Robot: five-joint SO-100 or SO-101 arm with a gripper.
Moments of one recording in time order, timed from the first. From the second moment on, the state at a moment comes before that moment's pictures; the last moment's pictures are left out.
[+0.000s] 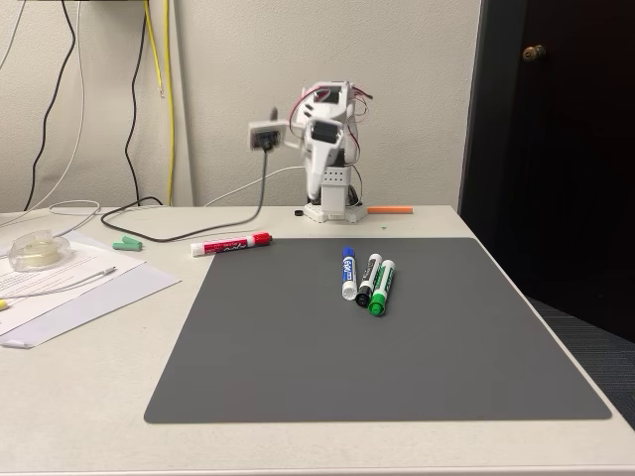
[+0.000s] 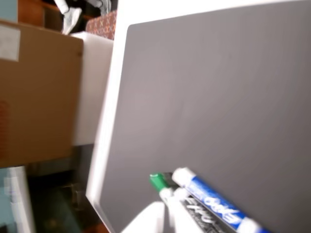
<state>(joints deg) 7.2 132.5 126.4 41.6 -20.5</state>
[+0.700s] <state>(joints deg) 23.8 130.3 110.3 48.8 -28.1</state>
